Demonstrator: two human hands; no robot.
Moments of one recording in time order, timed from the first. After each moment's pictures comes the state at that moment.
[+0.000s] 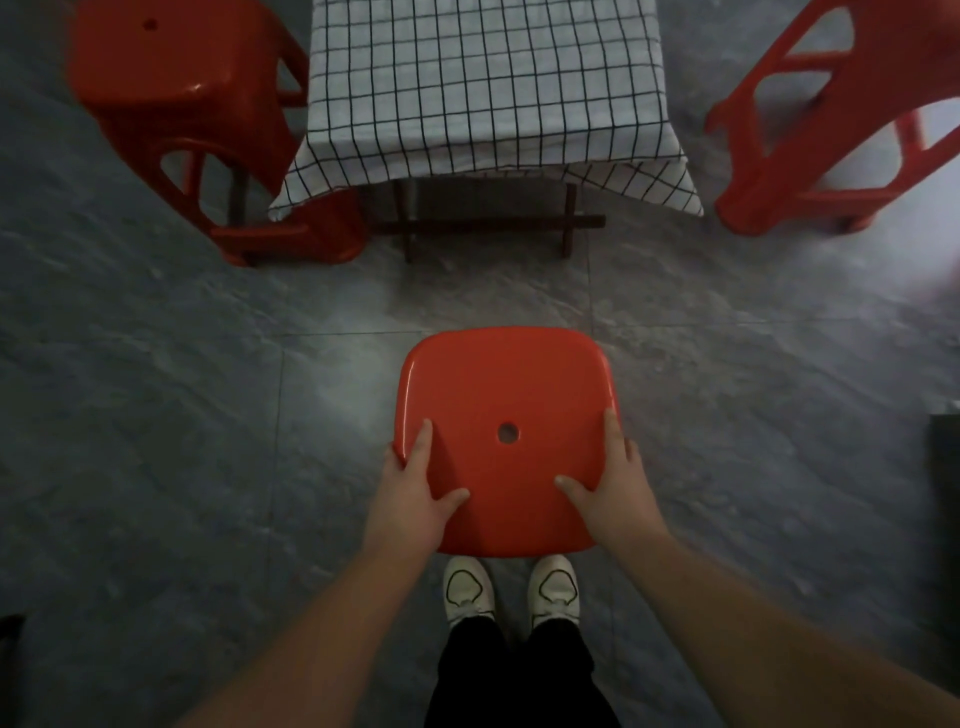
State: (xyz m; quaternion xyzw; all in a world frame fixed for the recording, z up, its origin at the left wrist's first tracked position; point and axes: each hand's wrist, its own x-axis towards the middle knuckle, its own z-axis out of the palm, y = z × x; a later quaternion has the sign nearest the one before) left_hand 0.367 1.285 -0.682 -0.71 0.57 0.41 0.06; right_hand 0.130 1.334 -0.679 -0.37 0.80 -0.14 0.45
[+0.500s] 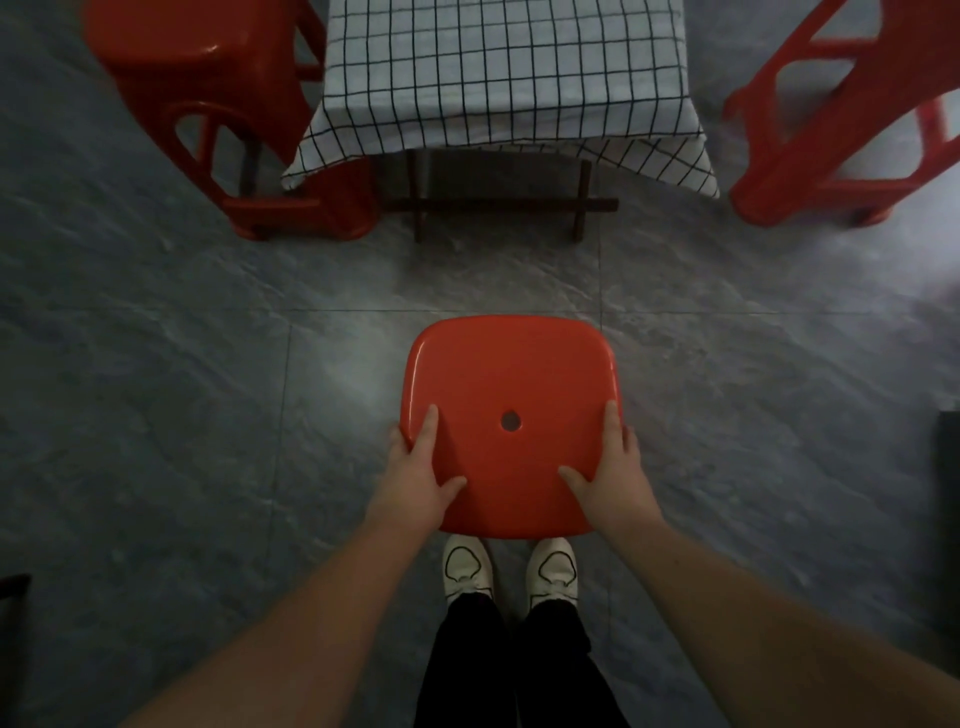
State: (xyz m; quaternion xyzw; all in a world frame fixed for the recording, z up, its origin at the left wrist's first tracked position) left_hand 0.377 1.308 -0.693 -0.69 0.58 0.42 0.09; right_hand 0.143 1.353 -0.688 -0.37 0.80 -0.09 0.47
